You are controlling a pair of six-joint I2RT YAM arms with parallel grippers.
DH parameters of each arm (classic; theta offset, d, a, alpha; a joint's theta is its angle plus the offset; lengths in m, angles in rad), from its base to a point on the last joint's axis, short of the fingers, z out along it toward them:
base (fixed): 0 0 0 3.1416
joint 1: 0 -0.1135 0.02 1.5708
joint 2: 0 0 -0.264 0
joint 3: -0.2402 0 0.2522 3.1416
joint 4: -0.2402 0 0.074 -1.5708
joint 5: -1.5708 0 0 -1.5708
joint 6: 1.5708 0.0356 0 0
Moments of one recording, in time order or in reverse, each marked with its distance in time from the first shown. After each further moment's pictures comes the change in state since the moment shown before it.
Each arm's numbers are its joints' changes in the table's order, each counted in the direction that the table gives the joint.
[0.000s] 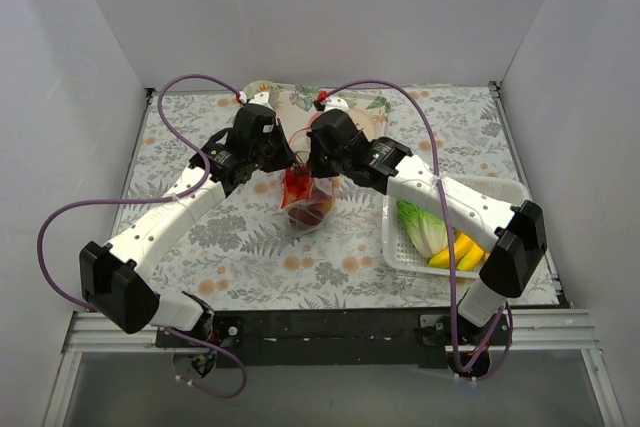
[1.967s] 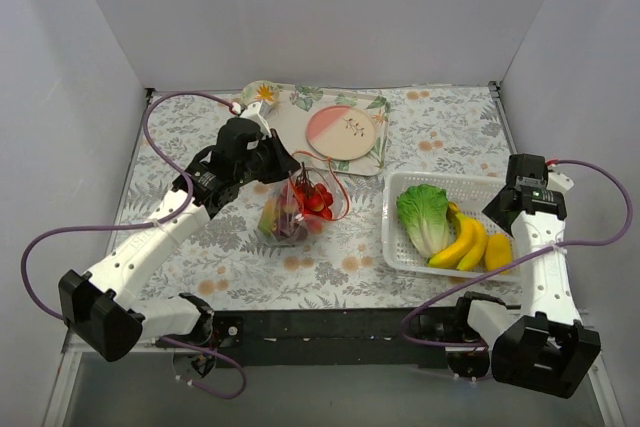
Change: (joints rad) left arm 0.003 -0.163 0.144 0.096 -0.144 -0.035; right arm 1.089 -0.639 0.659 -0.422 -0.197 -0.029
